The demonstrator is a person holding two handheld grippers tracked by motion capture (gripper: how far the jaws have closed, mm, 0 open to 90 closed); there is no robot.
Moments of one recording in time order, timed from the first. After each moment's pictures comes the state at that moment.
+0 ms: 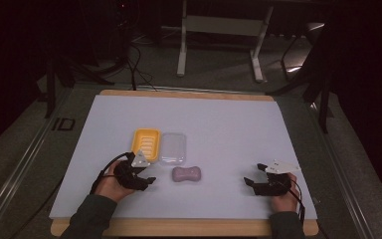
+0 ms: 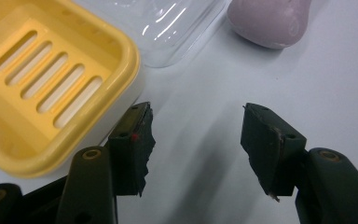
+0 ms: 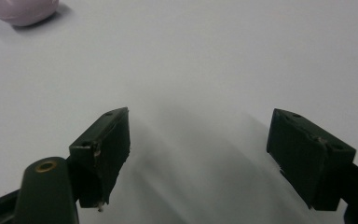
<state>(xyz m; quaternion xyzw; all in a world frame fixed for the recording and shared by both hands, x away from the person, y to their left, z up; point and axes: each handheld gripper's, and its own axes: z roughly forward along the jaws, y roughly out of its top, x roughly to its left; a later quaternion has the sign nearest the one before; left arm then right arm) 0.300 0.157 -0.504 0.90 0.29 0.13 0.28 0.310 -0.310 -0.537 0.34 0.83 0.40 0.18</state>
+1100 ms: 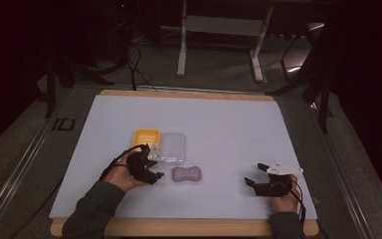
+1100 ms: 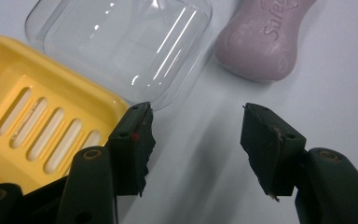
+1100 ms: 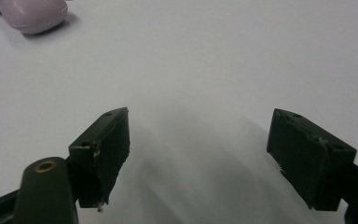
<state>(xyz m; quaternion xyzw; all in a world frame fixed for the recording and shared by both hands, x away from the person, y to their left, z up) 0.320 0.127 -0.487 0.93 0.23 0.13 0.24 0.307 -0.312 -0.536 0.33 0.83 0.42 0.19</state>
